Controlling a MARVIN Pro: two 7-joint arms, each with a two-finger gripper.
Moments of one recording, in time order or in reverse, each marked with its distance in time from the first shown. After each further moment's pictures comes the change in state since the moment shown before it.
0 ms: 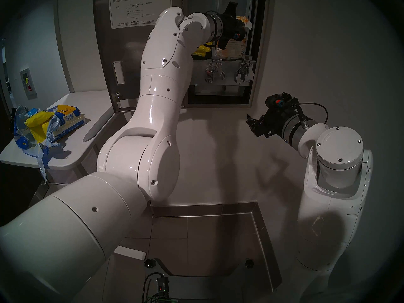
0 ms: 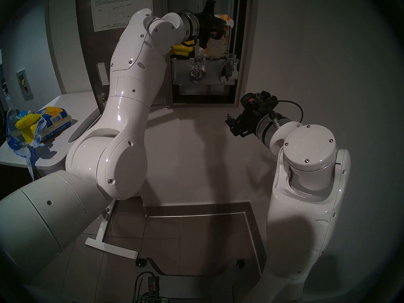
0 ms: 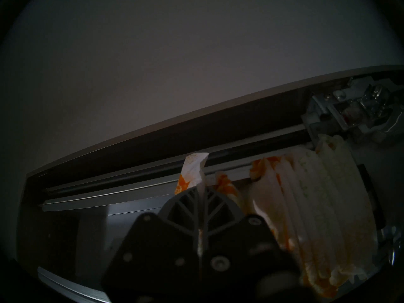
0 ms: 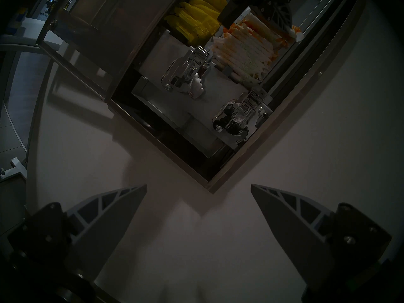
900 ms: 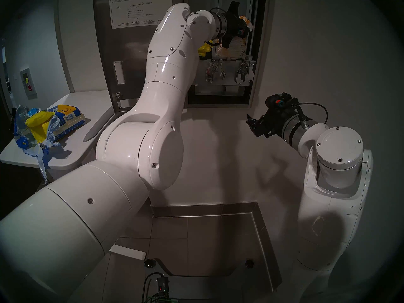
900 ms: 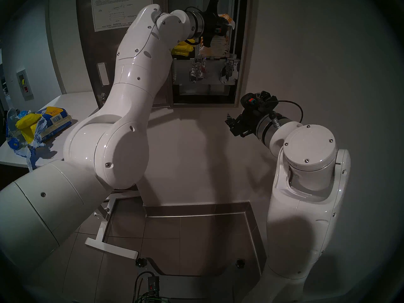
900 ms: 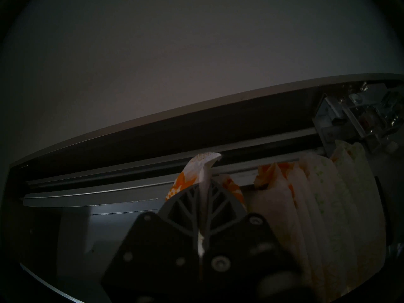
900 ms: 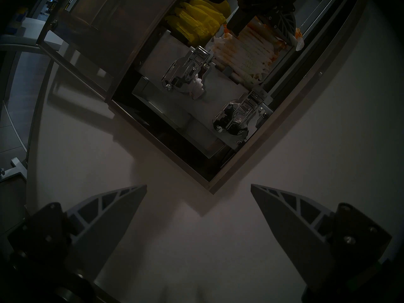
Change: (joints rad) left arm -0.082 -0.027 -0.029 0.118 0.013 0.065 0.005; right arm 0.000 0.000 0.000 0.001 0.000 0.000 0.000
